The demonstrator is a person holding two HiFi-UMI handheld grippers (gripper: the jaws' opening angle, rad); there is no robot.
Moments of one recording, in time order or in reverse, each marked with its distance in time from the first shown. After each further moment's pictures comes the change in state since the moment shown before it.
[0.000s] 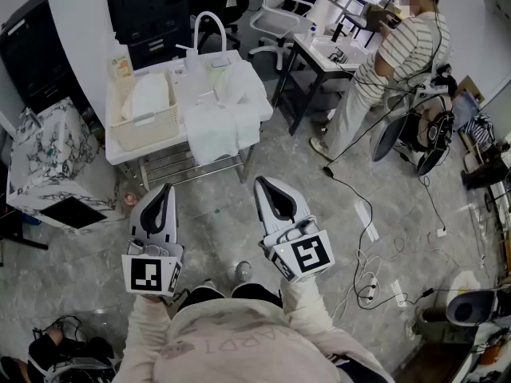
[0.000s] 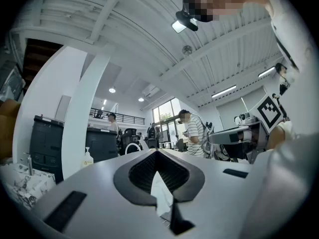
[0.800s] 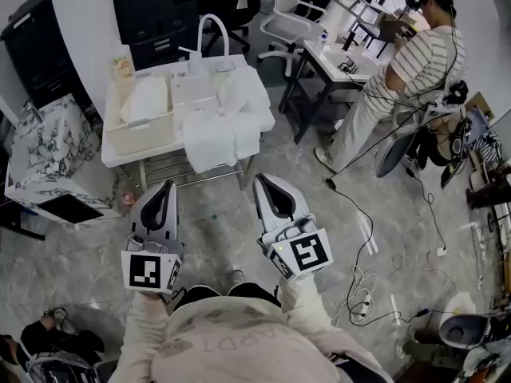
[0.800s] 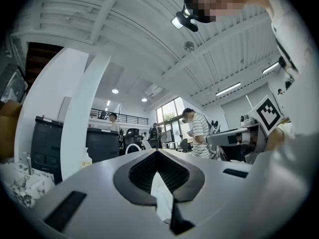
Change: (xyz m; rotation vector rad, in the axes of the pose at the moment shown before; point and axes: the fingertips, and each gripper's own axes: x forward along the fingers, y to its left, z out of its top) left arm 0.063 -0.012 -0.005 -0.001 -0.005 0.049; right arm 0.035 -0.061 -0.006 0.004 -0.019 0.062
